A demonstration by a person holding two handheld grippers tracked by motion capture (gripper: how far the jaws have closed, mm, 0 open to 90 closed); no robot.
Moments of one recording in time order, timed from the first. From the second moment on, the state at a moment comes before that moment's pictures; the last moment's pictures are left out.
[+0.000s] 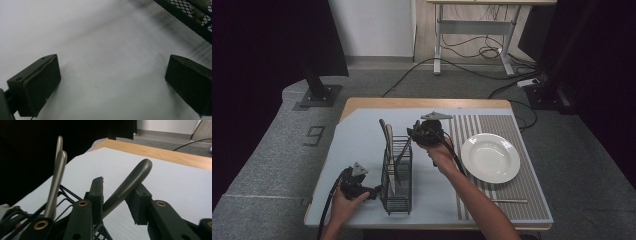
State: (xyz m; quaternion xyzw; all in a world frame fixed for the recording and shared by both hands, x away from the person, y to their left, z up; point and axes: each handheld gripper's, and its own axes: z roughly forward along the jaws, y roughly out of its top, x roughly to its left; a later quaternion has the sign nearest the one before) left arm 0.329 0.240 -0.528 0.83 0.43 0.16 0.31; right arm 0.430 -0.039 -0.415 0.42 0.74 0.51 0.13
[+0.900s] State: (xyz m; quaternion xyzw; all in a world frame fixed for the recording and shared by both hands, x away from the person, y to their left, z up) left arm 0.329 0.240 -0.528 0.83 0.43 0.16 0.31; right arm 0.394 -0.026 -0.395 0.33 0.75 0.55 0.18
